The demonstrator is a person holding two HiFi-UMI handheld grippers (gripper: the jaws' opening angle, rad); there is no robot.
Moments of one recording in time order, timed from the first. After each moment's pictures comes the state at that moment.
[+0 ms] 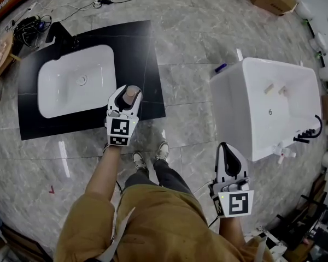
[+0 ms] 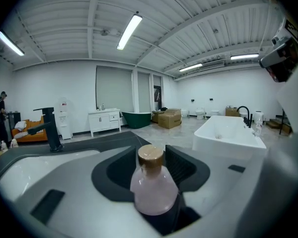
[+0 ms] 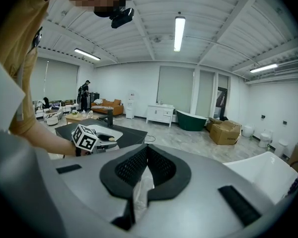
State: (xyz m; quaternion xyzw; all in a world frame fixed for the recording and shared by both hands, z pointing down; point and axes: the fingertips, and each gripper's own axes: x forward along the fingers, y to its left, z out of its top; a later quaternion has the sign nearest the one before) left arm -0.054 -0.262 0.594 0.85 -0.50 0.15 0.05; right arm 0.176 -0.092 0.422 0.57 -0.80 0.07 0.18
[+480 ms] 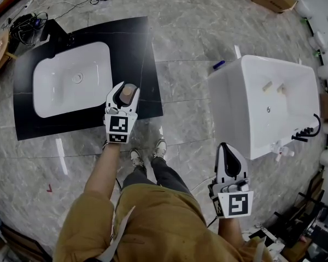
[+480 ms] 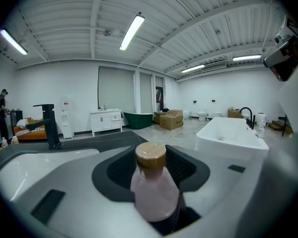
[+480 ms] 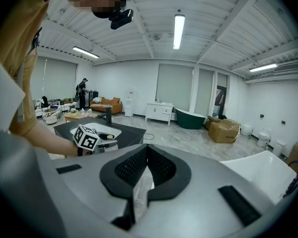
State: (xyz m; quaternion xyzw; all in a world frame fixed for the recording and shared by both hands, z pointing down) left arm -0.051 -0.273 0.604 0.85 -0.51 0.14 0.05; right arm 0.183 -0.094 0.432 0.58 -0.79 0.08 0.19
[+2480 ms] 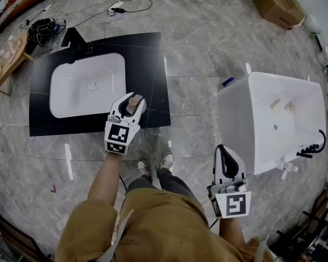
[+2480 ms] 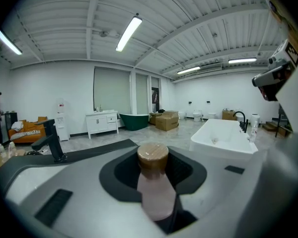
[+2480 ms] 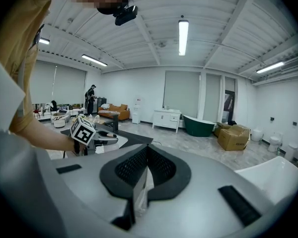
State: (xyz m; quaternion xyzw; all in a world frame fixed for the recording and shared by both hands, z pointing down) left arm -0.058 -0.254 0.541 0.86 -0.49 0.15 0.05; right arm 0.166 -0.109 0.415 0.54 -0.83 0.05 0.16
